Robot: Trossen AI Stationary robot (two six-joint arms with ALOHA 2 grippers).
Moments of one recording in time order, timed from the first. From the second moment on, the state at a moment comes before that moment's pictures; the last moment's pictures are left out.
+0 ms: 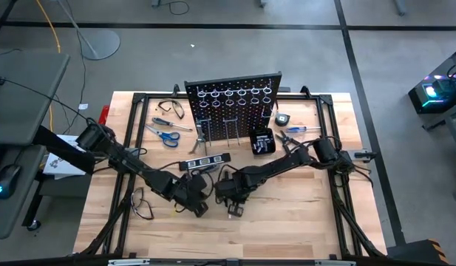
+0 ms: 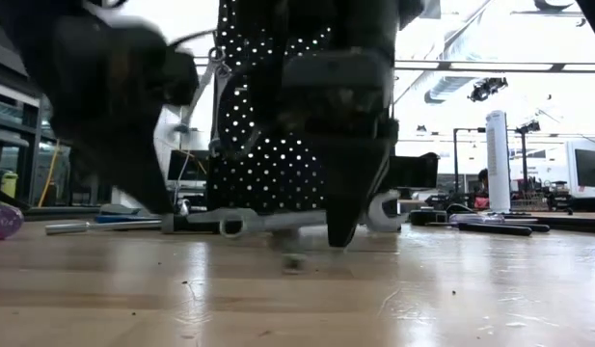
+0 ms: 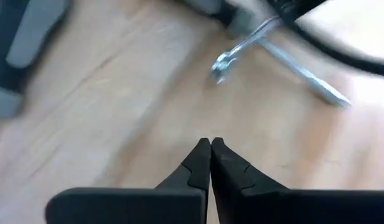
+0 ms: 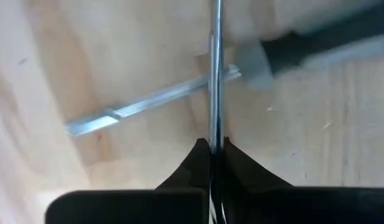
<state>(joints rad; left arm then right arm) -0.49 1.66 0.83 -0.20 -0.33 -1.04 0.27 2.20 1.66 -0.84 -0.09 0.54</state>
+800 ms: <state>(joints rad) -0.76 1.08 0.83 -0.37 -0.97 -1.12 0.19 1.91 1.67 -0.45 0.16 0.53</state>
